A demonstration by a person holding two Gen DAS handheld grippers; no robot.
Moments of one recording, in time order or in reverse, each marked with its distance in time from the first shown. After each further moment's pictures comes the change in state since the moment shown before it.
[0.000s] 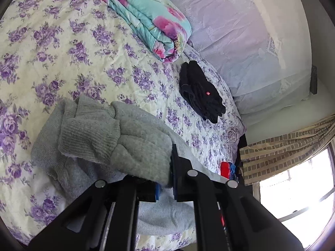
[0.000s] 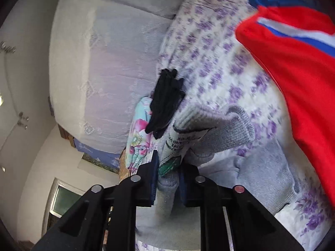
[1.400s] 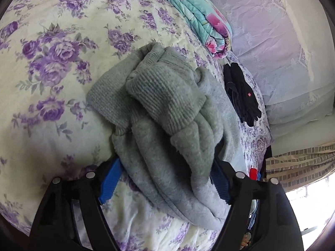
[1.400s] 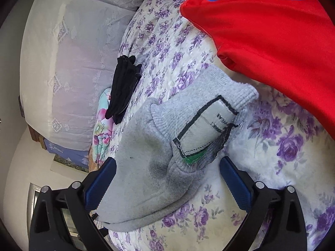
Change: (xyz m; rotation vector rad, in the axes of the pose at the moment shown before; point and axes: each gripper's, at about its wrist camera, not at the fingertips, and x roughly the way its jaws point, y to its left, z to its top) left arm 0.005 0.078 -0.061 -0.128 -0.046 0.188; right arm -0.003 -0.056 -0.066 0.119 0.030 -0.279
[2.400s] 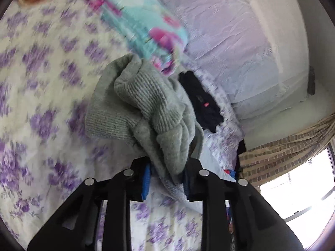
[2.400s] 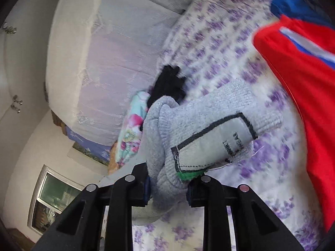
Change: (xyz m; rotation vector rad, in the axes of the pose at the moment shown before) left arm 0.003 -0.071 0.081 0.118 0.060 -0.171; right arm 0.044 0.034 0.076 -0.109 0.066 0.125
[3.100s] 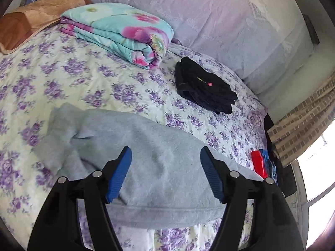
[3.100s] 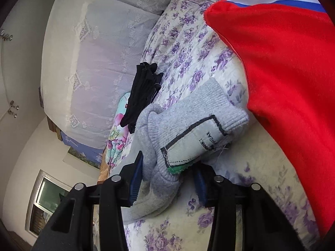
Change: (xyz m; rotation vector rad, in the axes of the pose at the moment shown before) left arm 0.052 -0.091 -0.029 0.317 -0.070 0.185; right arm -0.015 -0.050 -0.036 -0.037 -0.119 0.068
